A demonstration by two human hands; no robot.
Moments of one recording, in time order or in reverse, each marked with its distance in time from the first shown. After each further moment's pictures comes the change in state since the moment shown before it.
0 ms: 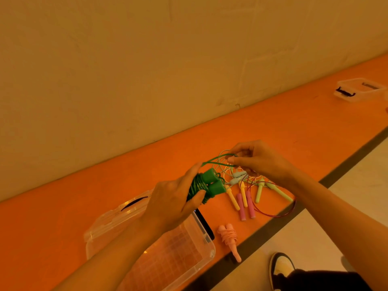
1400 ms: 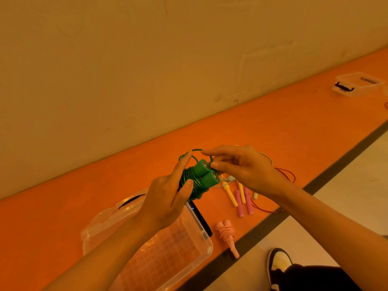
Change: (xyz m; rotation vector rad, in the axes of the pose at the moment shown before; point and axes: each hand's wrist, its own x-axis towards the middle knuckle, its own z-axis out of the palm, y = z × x) left_hand -0.004 -0.006 0.008 -0.329 -0.013 -0.087; right_hand -0.026 -0.024 0.037 -0.050 -0.028 -0.245
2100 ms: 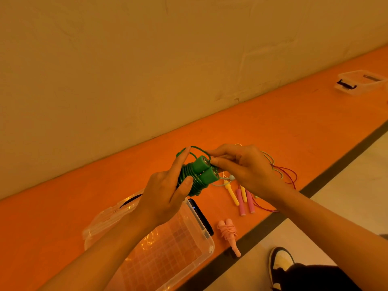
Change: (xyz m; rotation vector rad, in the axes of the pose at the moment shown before) left_hand 0.003 -0.004 -0.008 0.018 -0.030 -0.009; right_hand 0.002 0.013 0.008 -0.156 0.148 -0.149
